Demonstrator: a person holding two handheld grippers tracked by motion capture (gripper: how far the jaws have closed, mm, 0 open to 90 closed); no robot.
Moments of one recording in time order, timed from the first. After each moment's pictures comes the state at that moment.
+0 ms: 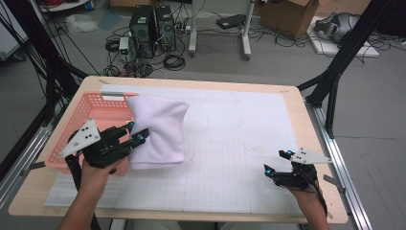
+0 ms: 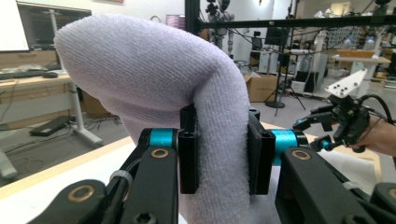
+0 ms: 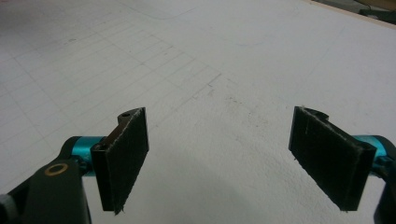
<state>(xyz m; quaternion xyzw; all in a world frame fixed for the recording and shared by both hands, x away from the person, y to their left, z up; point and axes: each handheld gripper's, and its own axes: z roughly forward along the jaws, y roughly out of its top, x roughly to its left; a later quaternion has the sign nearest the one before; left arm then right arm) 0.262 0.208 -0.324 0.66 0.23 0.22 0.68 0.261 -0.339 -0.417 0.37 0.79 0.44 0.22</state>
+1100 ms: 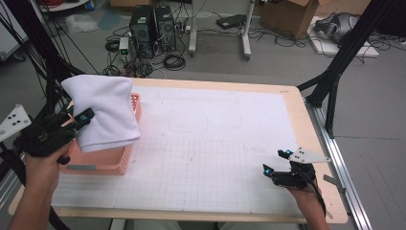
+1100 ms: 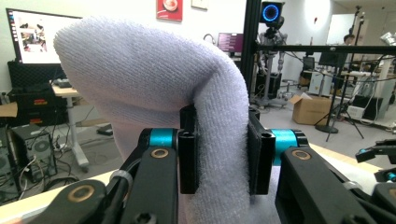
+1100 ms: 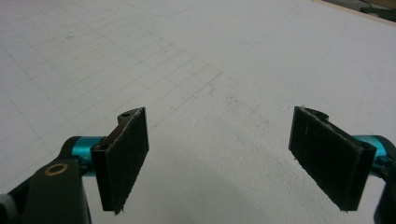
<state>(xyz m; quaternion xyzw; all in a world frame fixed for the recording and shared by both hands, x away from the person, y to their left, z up) 0.265 0.313 -0.296 0.61 0.30 0.29 0.67 0.264 -0.336 -0.418 0.37 0.79 0.44 0.22</state>
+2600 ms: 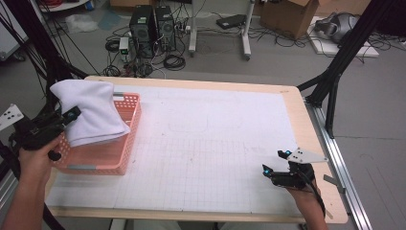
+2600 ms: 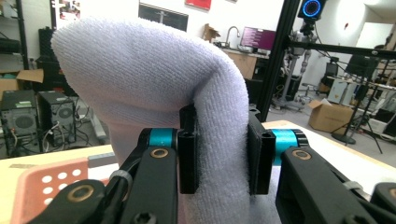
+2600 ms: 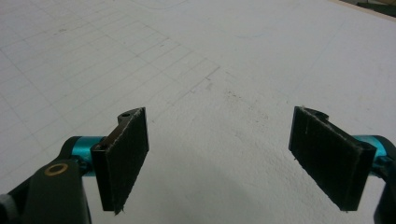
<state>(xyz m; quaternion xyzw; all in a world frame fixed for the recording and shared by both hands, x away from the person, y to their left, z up) 0.298 0.368 -0.341 0.59 0.37 0.28 0.67 0.264 -0.334 -0.420 0.37 0.79 0.42 0.23</state>
